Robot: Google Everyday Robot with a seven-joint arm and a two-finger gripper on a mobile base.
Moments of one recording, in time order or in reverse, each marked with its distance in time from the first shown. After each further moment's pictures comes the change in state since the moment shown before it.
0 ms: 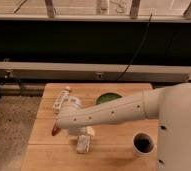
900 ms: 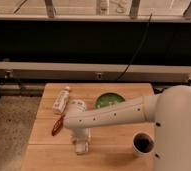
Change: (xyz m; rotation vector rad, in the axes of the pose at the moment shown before) arm -0.005 0.009 0.014 0.031 -0.053 -0.002
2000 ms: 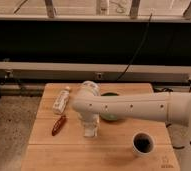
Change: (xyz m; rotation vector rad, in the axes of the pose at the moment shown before) arm 0.070 0.063 -0.100 0.039 0.112 0.103
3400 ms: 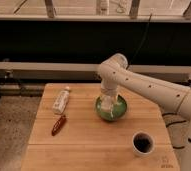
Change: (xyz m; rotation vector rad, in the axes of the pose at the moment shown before) arm 0.120 0.072 -0.030 0.019 0.014 0.244
